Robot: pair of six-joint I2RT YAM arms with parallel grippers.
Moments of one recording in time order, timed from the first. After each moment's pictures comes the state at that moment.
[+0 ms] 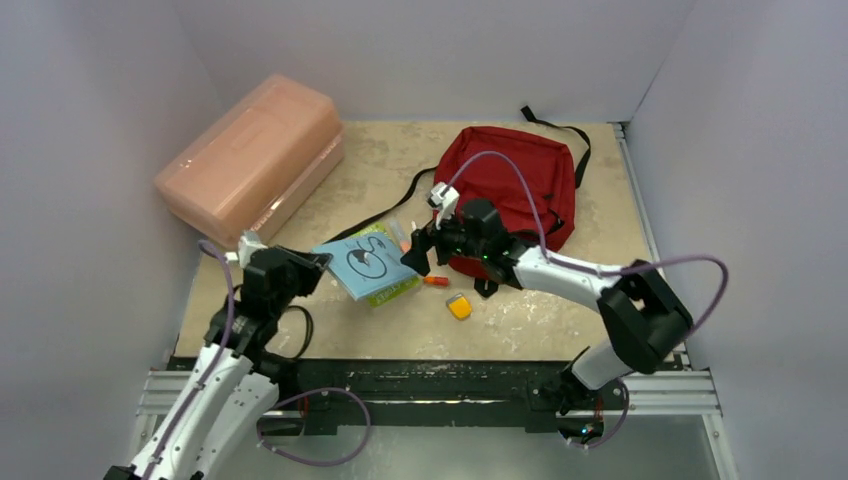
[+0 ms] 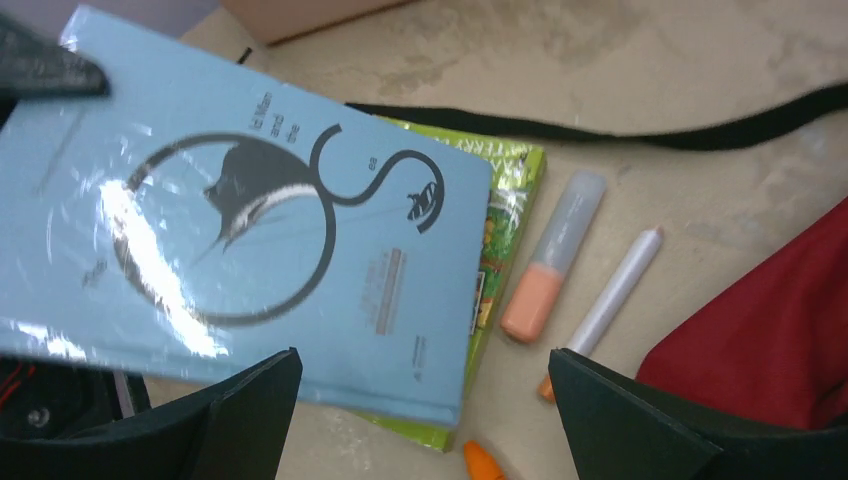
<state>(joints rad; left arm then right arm) -0.33 0.51 0.43 -0.41 -0.14 -1.32 0.72 1.61 0.92 0.20 -0.31 0.22</state>
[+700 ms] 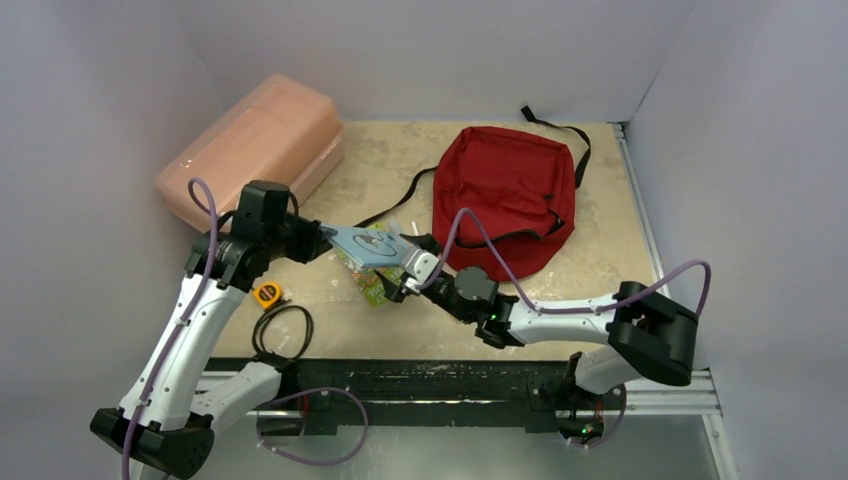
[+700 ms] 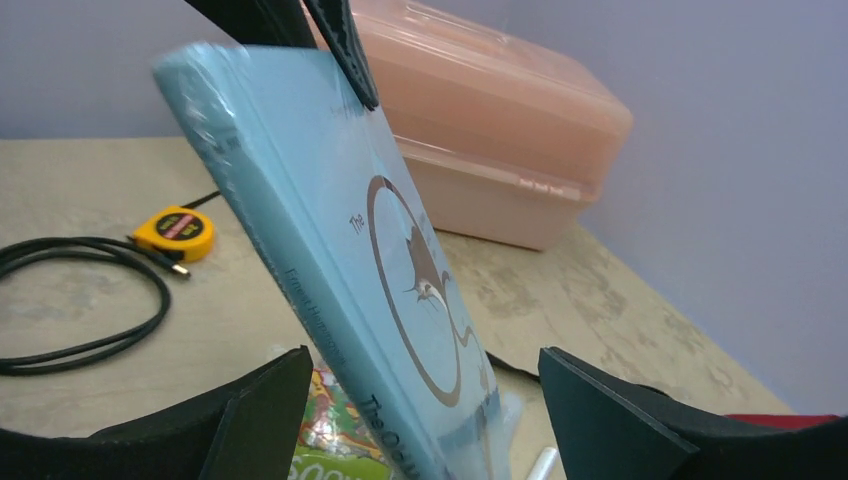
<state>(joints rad) -0.32 0.97 1.17 -1.01 -0.06 -1.44 1.14 1.40 0.61 0.87 0.18 -0.33</state>
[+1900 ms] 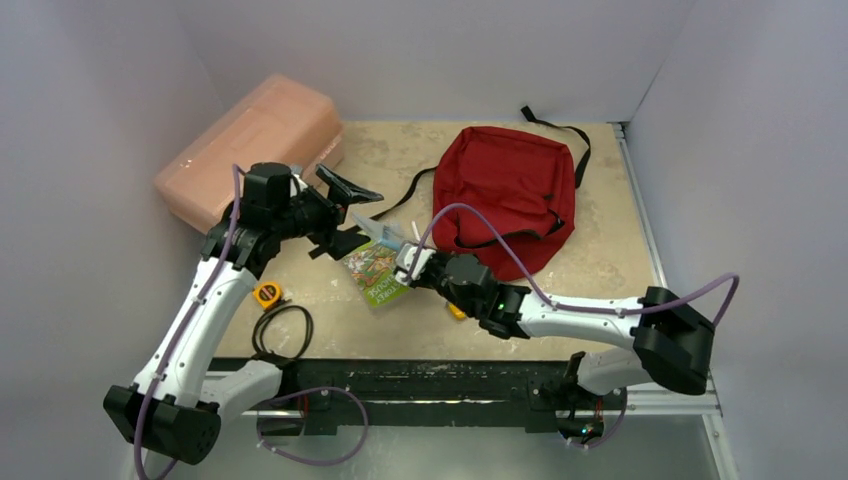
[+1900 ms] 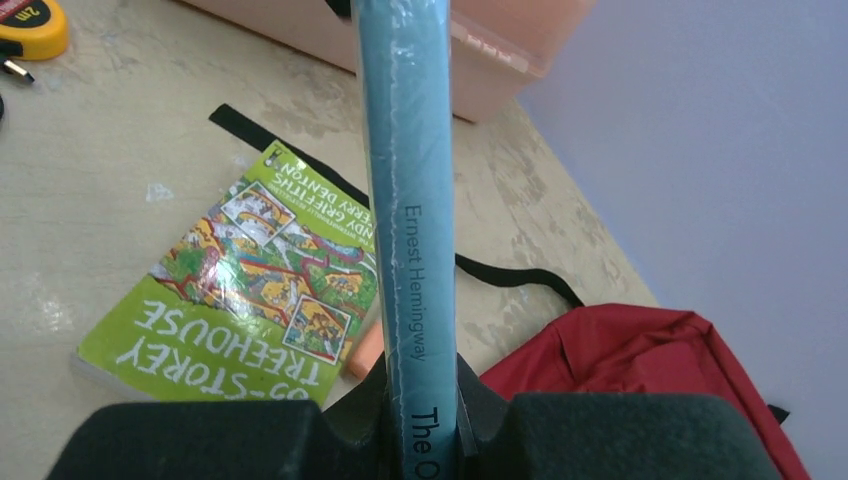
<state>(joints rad) -0.28 1.02 1.13 -0.68 0.47 -1.38 1.08 1.33 0.69 0.45 0.33 -0.48</state>
